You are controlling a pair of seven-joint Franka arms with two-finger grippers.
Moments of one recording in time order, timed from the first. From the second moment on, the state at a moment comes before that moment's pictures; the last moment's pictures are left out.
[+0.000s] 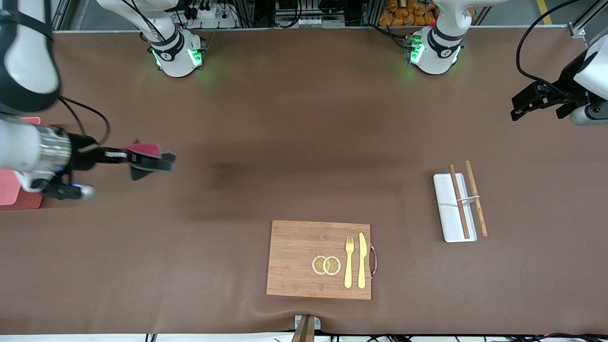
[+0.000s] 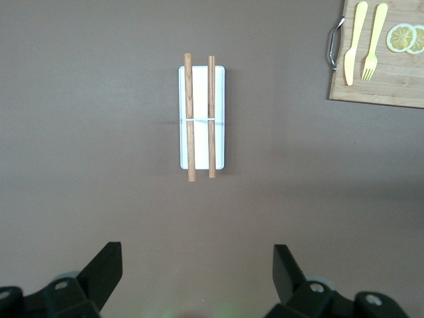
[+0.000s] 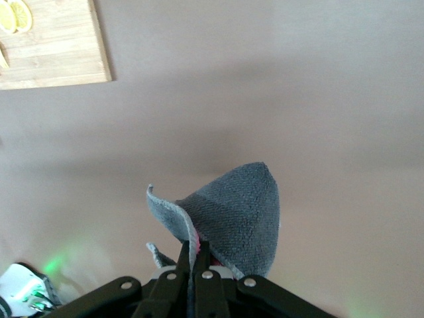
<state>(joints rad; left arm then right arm) 0.01 0.00 -0.12 -1.49 0.01 1.48 -0.14 0.00 0.27 -0.02 -1.43 0.32 1.42 0.07</state>
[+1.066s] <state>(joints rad) 0.01 0.00 -0.12 -1.49 0.01 1.47 -0.17 -0.49 0.24 -0.03 -1.36 -0.08 1.40 -0.54</state>
